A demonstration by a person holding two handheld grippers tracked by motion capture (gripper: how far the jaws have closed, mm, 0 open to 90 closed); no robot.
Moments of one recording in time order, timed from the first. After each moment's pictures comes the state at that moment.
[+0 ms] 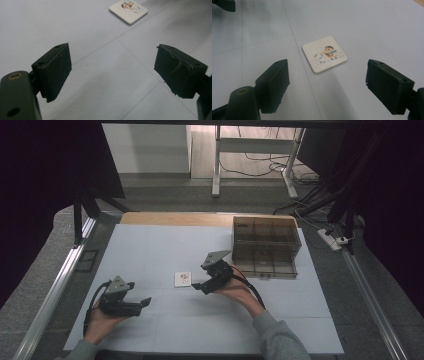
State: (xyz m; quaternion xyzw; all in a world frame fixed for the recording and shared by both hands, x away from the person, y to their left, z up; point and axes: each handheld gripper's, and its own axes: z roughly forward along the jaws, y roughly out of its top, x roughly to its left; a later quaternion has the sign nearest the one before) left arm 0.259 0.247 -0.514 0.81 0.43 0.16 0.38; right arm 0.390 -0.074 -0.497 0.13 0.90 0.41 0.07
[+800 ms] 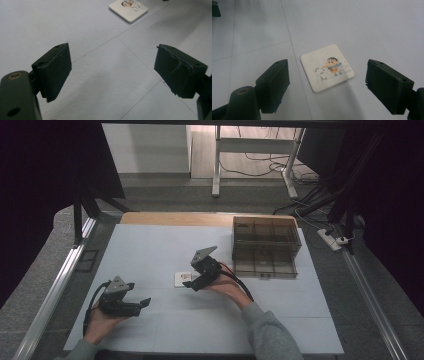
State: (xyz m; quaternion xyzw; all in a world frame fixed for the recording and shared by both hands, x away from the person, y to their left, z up) left arm 0.260 0.250 -0.517 0.80 0.43 0.16 0.38; right arm 0.406 -0.040 -0.508 0.12 0.91 0.39 0.05
